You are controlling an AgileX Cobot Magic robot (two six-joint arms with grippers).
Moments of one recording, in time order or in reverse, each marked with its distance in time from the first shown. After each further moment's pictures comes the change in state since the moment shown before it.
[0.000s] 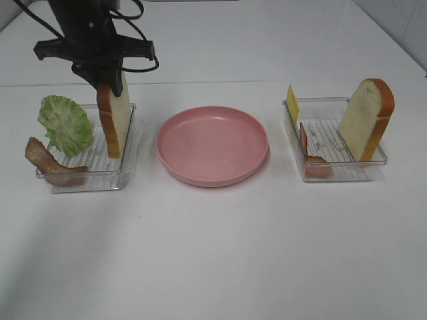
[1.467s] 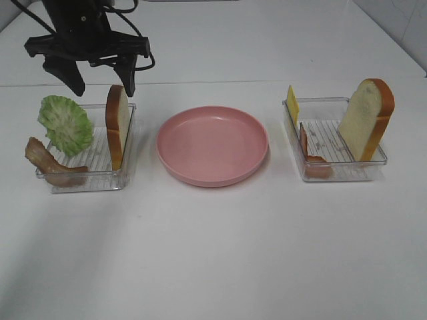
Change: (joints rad) left arm 0.000 -0.012 0.034 -0.002 0.024 -0.001; right arm 0.000 0.000 0.000 0.000 0.000 0.000
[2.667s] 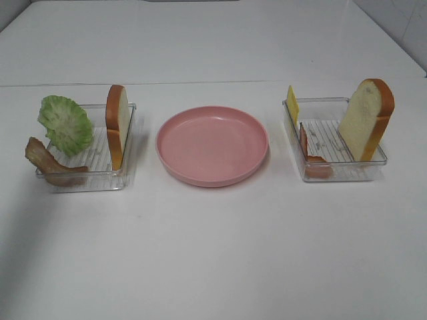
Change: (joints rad) left arm 0.398 -0.771 0.676 -0.298 -0.168 0.353; right arm 0.000 0.000 0.000 0.000 0.000 0.000
